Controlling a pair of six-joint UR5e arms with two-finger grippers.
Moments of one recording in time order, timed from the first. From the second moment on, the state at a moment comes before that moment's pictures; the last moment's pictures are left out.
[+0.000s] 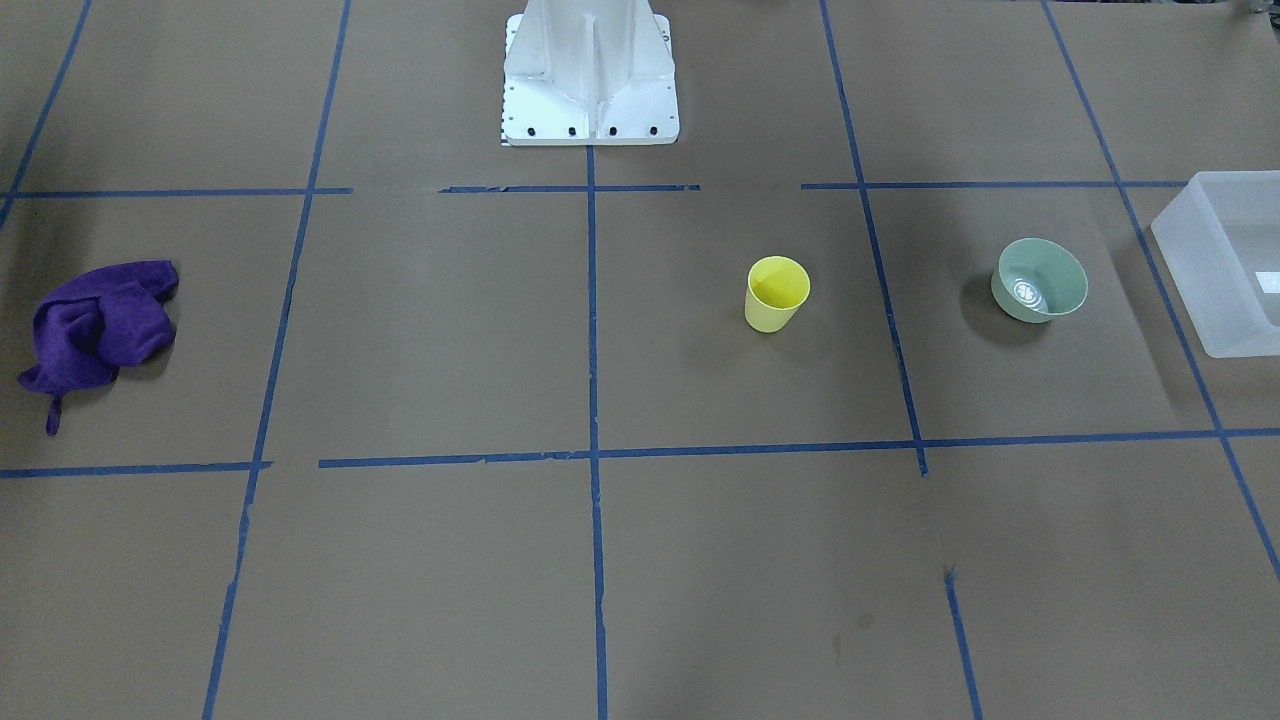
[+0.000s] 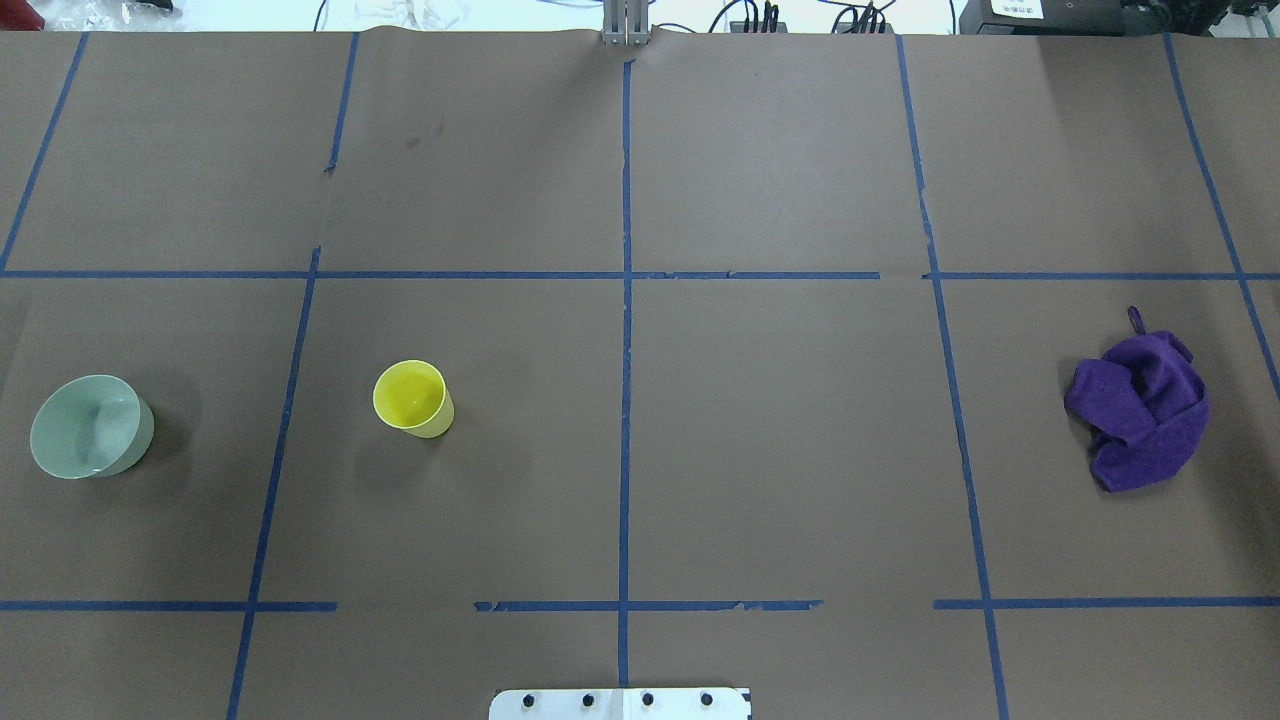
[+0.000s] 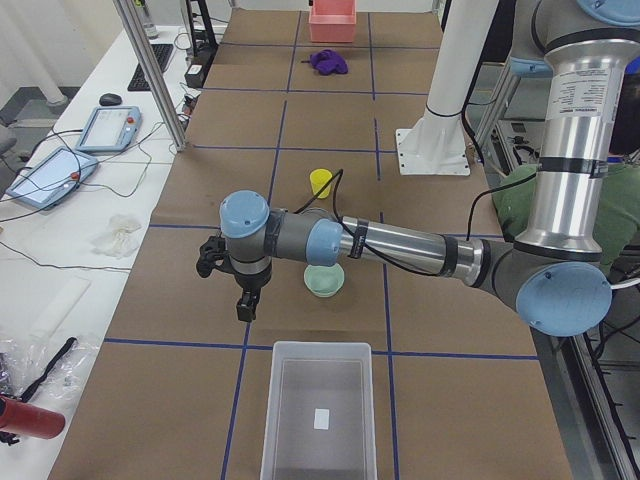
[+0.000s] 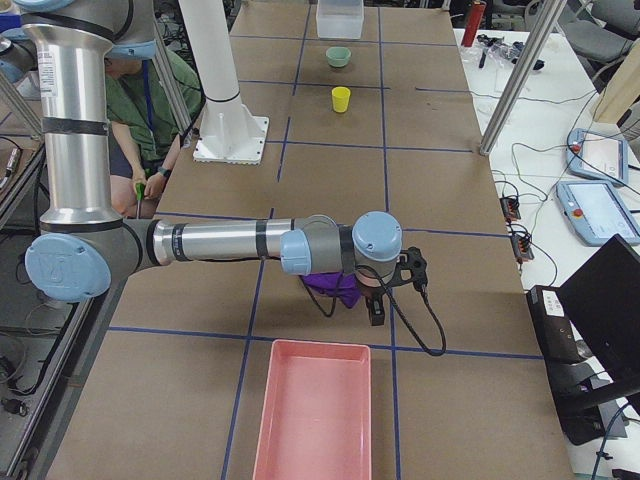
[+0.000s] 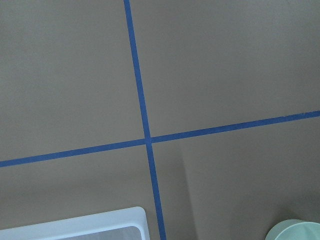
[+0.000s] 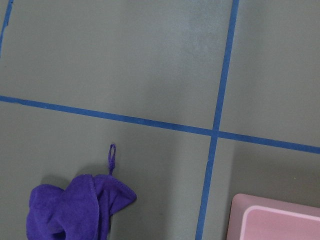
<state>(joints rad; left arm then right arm) -1.54 -1.63 -1.68 -1.56 -2.35 0.02 1.57 -1.57 1.67 -1.53 2.45 -0.05</state>
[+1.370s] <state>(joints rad) -0.98 -1.67 -2.08 -1.86 -2.14 -0.99 1.57 -1.55 1.69 -1.53 2.45 -0.05</state>
